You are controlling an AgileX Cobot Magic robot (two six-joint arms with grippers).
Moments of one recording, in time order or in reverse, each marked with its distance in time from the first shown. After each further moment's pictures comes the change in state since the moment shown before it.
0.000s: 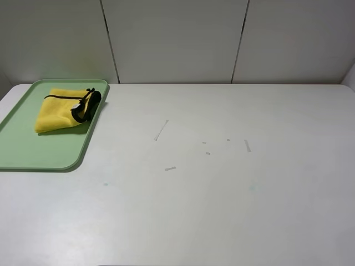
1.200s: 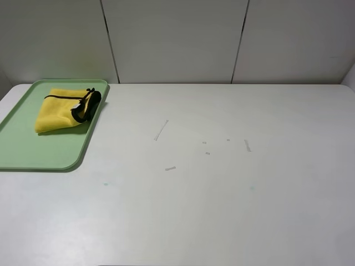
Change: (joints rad) left arm 0.000 -0.240 0.002 0.000 0.008 0.000; right arm 0.000 0.000 0.000 0.000 0.000 0.000
